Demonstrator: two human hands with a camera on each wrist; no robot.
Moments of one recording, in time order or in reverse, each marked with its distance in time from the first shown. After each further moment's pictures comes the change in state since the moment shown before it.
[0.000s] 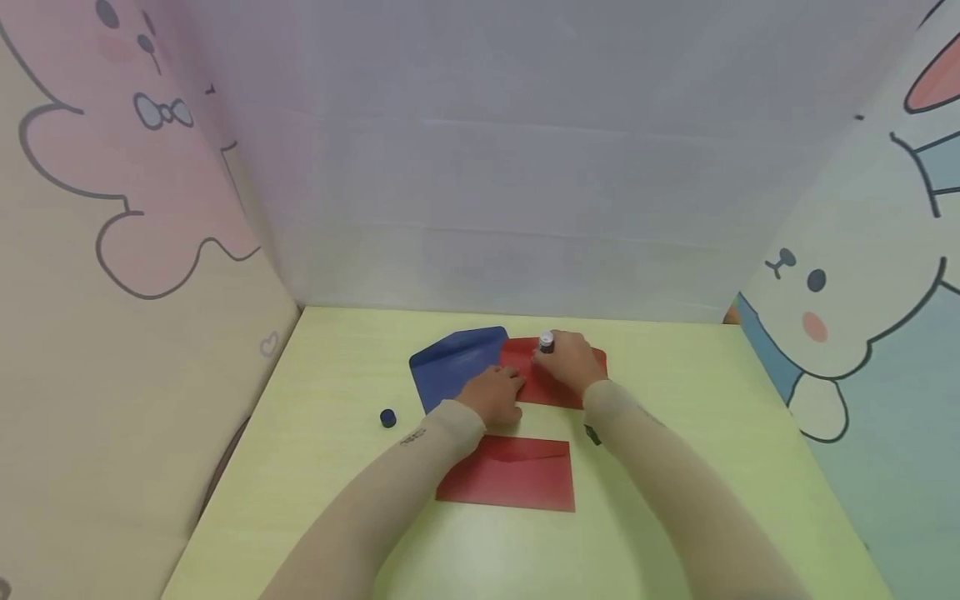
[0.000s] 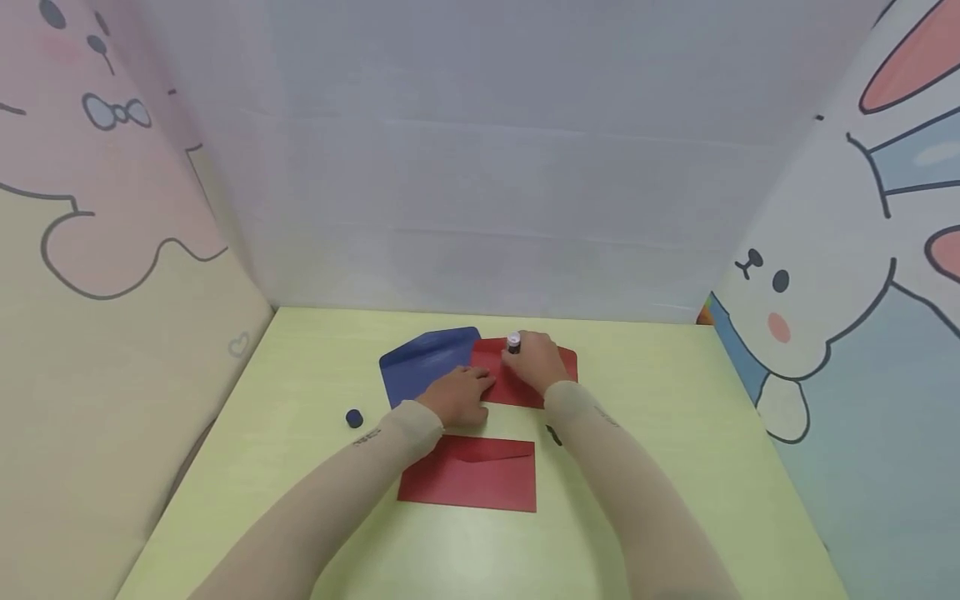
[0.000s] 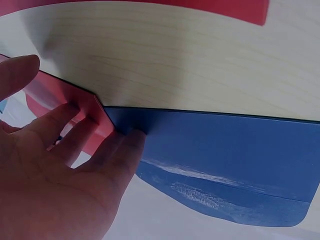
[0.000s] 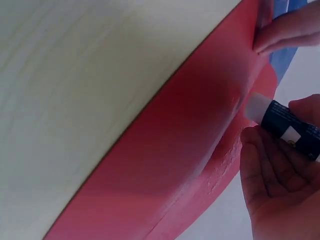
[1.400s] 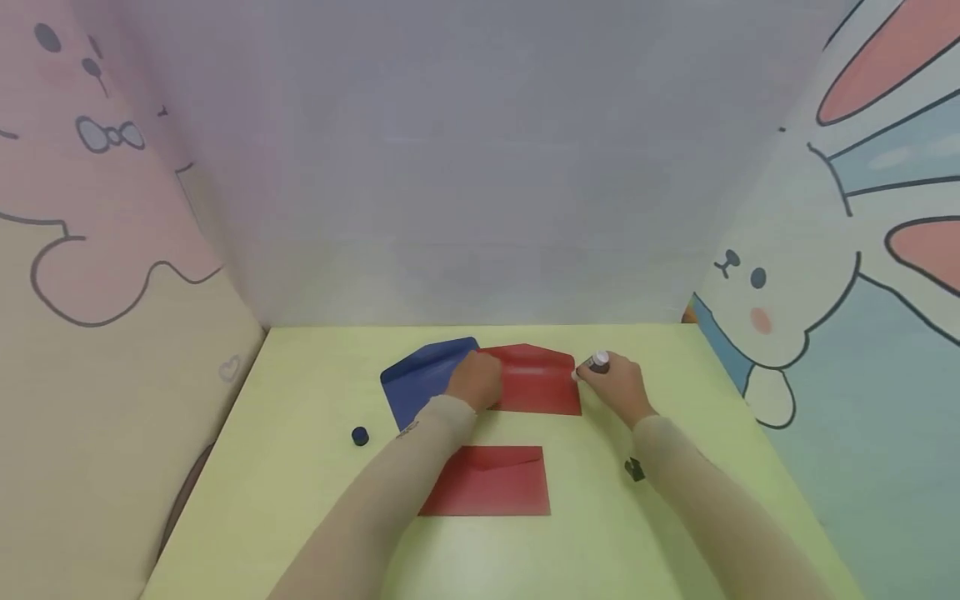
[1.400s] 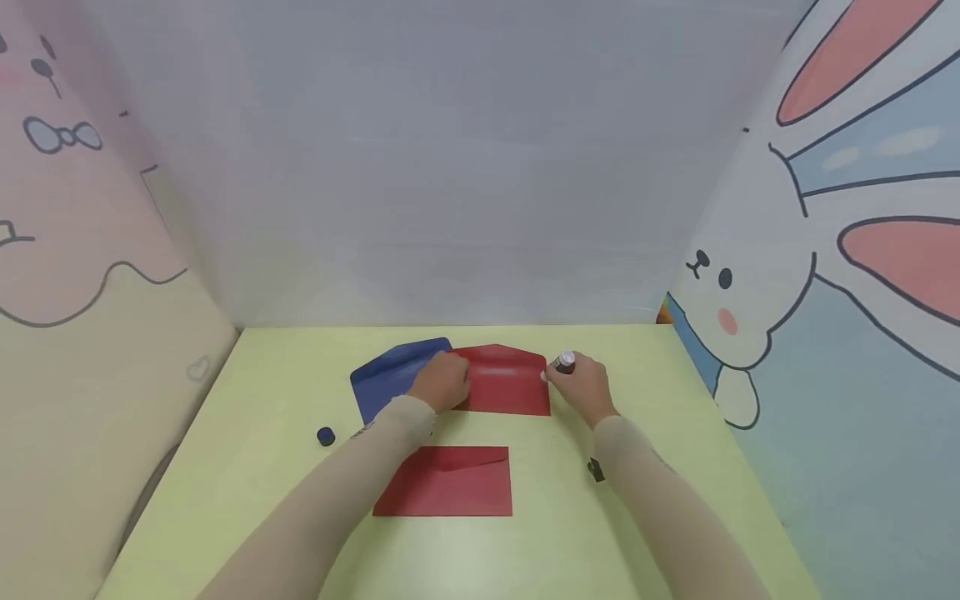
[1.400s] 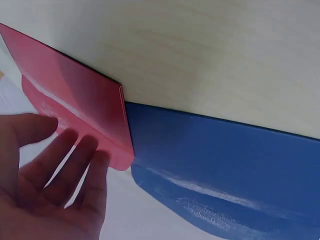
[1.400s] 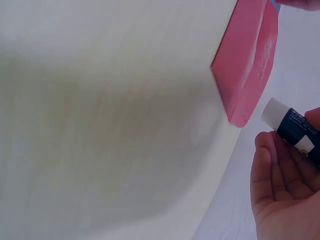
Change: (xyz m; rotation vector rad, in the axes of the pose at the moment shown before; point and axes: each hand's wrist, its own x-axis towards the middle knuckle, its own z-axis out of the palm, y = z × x) left_hand 0.055 0.004 -0.009 -0.033 0.302 -0.015; right_hand -0.067 0.095 -0.060 0.175 0.232 0.131
